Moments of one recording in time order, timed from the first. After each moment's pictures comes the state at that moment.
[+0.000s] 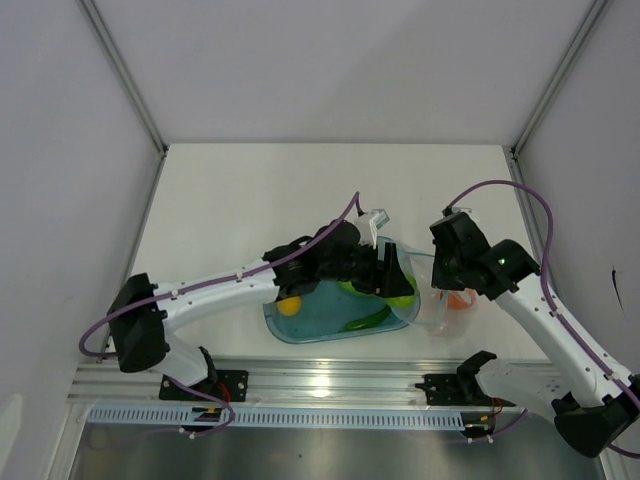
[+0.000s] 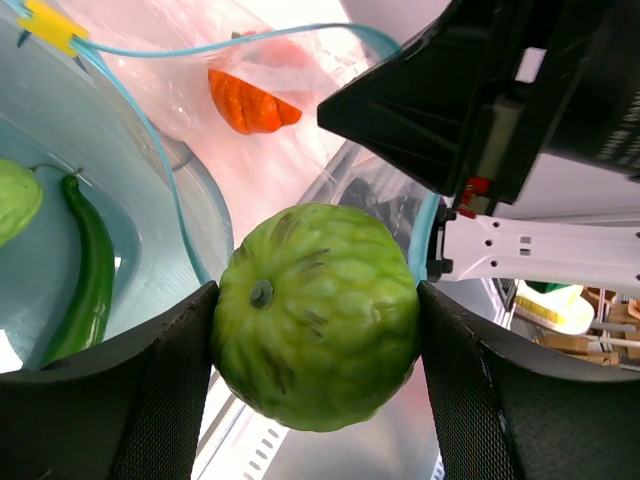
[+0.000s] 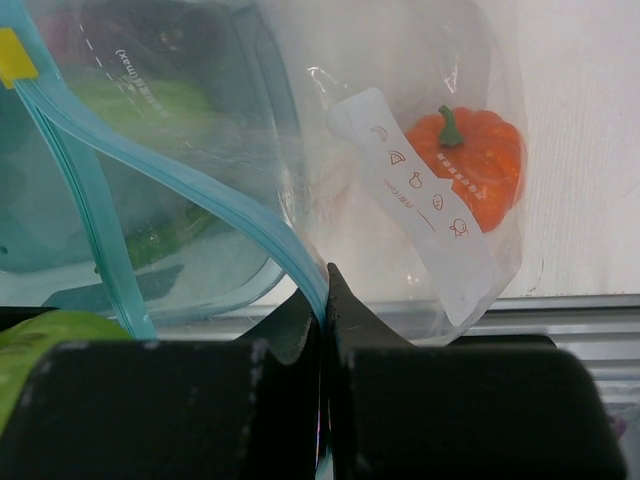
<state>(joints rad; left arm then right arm) -1.07 1.48 1.18 -0.14 0.24 -0.81 0.58 1.02 1.15 -1.17 0.29 0.57</state>
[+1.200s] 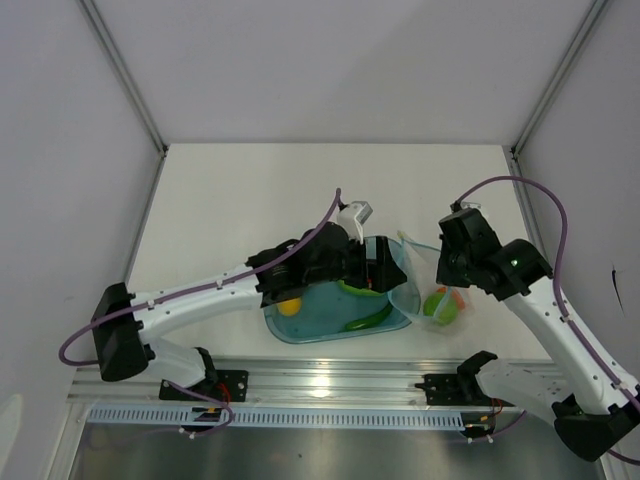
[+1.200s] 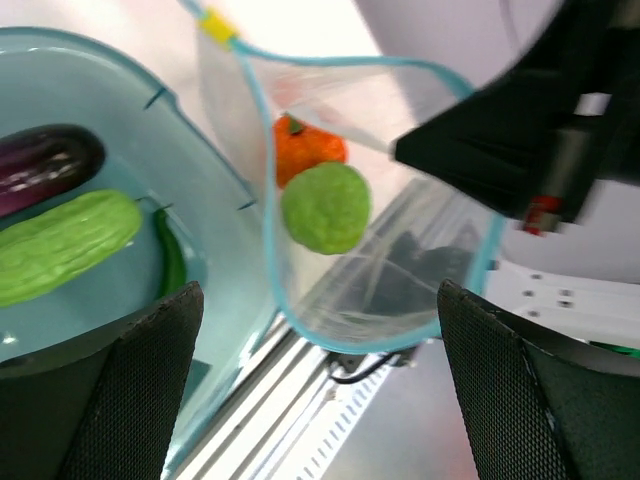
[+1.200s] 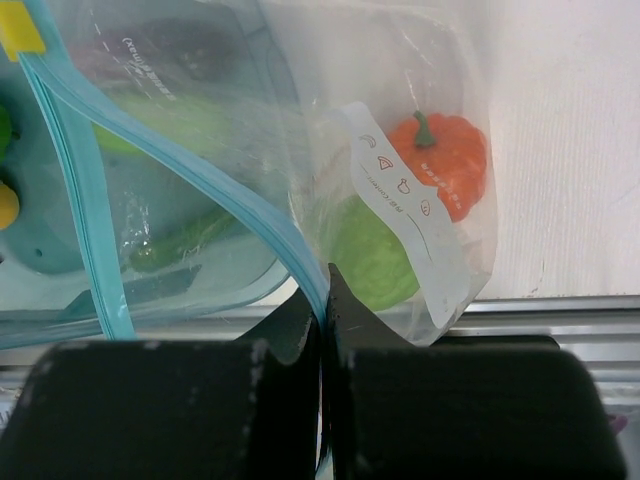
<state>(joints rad) -1.10 1.38 1.15 -0.17 0.00 -0.77 0.56 1.01 1.21 -1.20 0.28 0.57</state>
